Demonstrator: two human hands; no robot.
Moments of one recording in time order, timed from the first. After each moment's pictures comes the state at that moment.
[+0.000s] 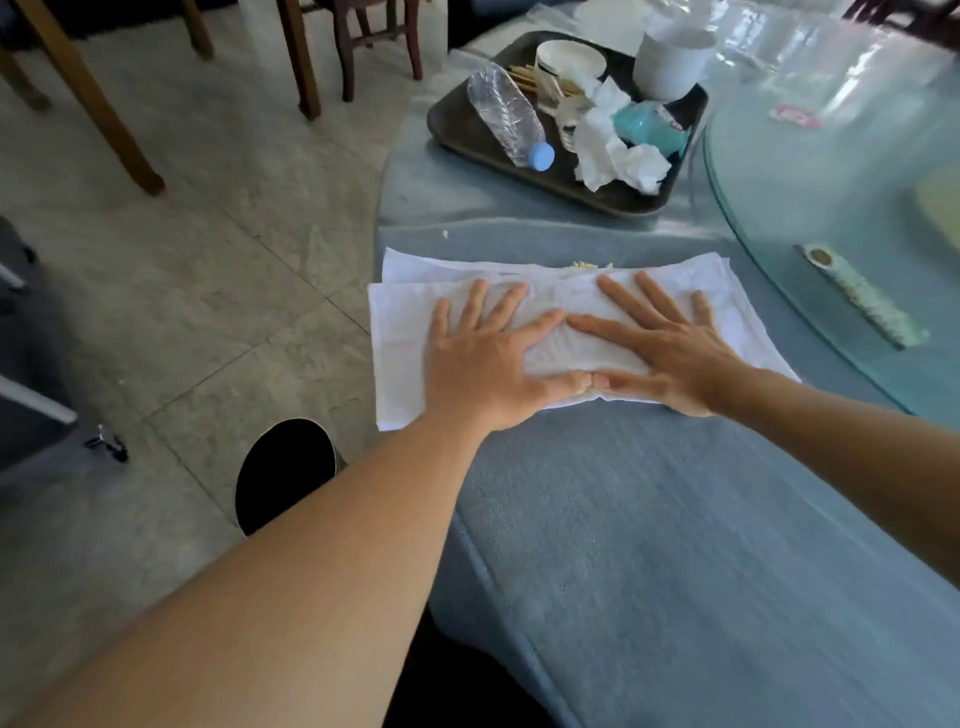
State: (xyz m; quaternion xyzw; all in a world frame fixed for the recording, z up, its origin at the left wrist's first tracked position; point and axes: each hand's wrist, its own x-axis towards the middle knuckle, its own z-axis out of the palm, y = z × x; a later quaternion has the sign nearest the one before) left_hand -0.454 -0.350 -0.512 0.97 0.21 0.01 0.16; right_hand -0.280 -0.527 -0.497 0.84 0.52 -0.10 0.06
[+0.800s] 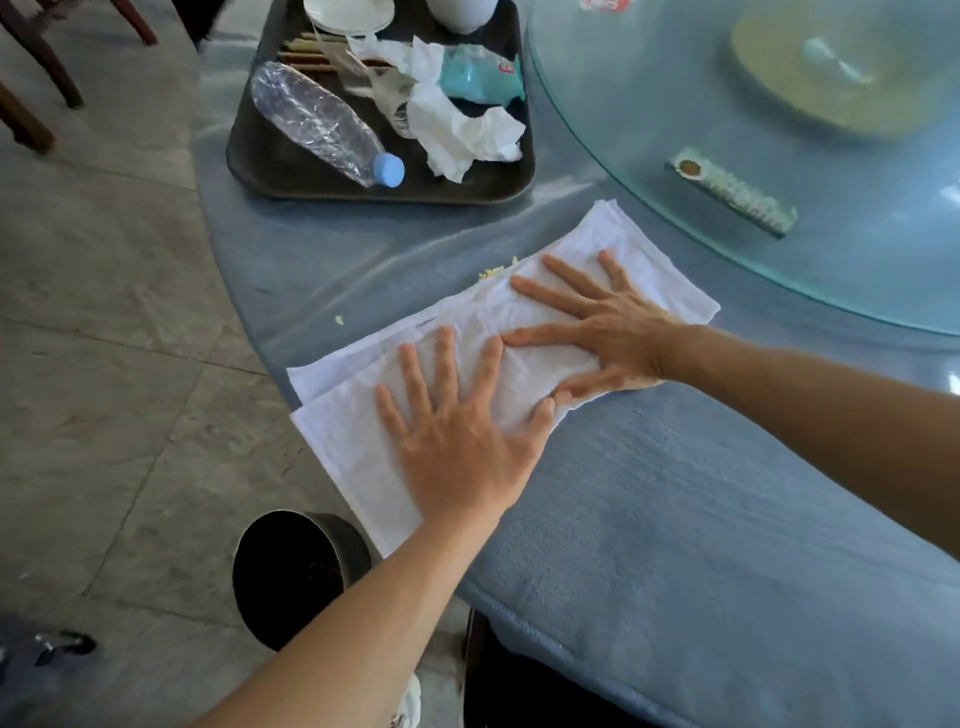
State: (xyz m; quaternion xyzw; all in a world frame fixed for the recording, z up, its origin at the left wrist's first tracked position) left_hand -0.447 -0.346 -0.515 0.97 0.17 0.06 0.16; right_hand -0.275 -0.520 -0.493 0.85 0.51 -0.10 0.08
